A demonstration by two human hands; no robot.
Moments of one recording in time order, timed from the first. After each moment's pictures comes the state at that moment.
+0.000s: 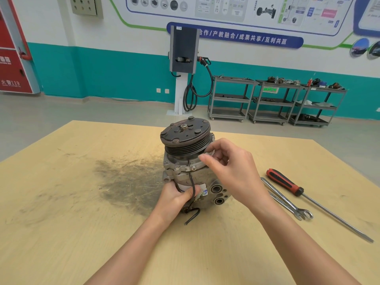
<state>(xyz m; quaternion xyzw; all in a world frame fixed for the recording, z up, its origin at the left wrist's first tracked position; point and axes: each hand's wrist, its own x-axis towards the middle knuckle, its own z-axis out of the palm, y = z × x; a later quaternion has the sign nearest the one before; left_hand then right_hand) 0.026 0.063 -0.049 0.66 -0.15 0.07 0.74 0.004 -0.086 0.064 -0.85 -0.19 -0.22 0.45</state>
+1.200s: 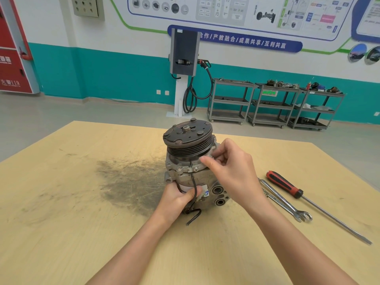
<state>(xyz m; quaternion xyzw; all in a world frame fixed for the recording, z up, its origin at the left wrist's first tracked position) 0.024 0.062 -0.046 0.65 -0.16 0.06 0.74 0.005 -0.080 0.061 -0.85 -0.15 -0.23 0.46</state>
